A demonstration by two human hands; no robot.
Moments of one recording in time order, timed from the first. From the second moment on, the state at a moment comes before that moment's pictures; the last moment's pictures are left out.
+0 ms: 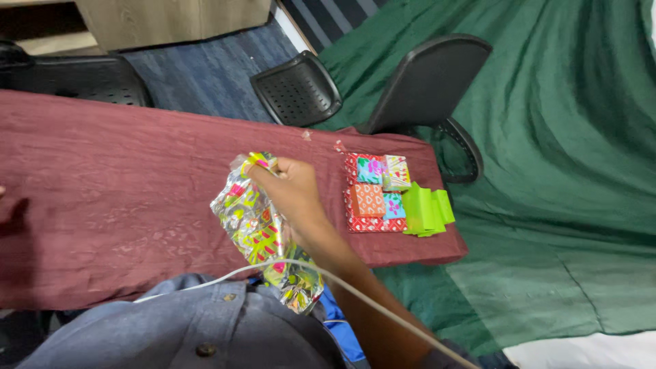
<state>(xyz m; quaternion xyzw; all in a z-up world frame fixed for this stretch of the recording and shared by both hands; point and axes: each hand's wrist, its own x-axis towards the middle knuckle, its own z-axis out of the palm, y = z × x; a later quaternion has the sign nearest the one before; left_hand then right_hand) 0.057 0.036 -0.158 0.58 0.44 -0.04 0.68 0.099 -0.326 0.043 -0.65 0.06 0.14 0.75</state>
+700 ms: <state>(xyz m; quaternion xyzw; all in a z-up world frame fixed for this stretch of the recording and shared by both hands) 0.074 -0.123 0.095 0.59 0.11 -0.18 0.78 0.113 -0.324 0.082 -0.59 -0.04 0.24 0.77</state>
